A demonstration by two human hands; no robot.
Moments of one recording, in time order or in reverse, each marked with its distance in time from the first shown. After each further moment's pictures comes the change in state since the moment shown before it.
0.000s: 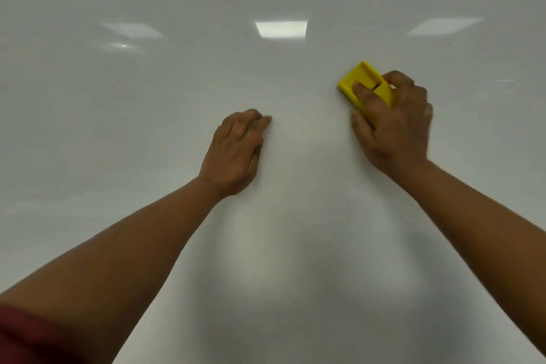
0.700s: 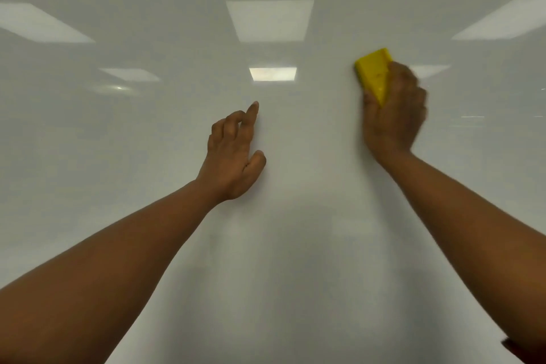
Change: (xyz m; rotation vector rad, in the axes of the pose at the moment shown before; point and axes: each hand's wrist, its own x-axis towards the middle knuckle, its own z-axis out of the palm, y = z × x) left_hand 0.041 -0.065 -0.055 -0.147 -0.121 -0.256; right_hand 0.097 -0.063 0.016 0.005 0.166 0.429
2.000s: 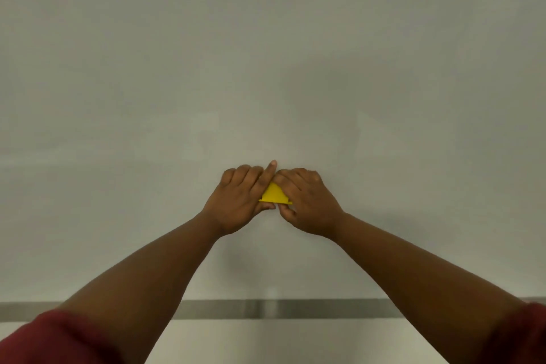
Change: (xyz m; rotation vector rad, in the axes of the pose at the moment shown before) left_hand -0.248 0.105 0.147 0.264 -0.407 0.357; right_hand -0.324 0.159 -0.061 0.299 -0.828 -0.610
